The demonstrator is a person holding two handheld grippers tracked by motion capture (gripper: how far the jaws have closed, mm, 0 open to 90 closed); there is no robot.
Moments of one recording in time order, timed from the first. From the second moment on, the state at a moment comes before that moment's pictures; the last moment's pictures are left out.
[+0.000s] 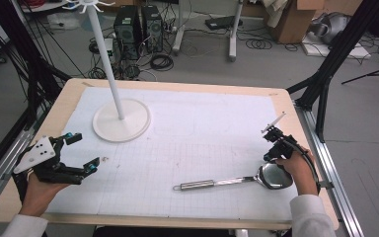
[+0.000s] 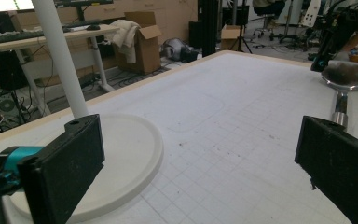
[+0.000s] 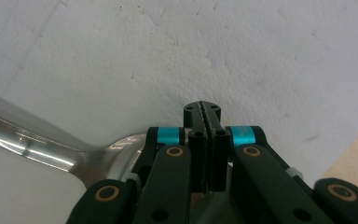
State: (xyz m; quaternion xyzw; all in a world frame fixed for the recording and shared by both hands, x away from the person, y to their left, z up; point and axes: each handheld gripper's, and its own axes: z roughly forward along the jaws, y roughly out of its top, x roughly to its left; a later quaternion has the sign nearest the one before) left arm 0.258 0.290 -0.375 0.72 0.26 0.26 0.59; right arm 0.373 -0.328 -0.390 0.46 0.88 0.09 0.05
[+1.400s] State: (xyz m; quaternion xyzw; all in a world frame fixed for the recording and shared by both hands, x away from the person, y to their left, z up) left arm 0.258 0.291 -0.376 0.72 0.27 0.26 0.59; right arm 0.362 -0.314 -0.328 0.39 0.88 0.23 0.11
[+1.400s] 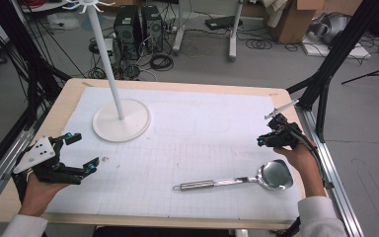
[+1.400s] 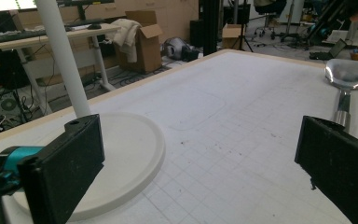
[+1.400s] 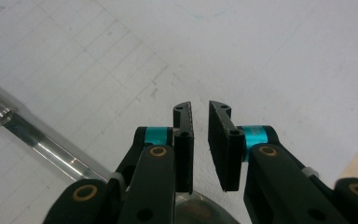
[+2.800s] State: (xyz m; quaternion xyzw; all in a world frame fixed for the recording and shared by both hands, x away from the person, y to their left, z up) left arm 0.258 0.292 -0.376 0.72 0.27 0.26 0.59; right arm 0.337 -0.244 -0.324 0.12 0.97 0.18 0.09
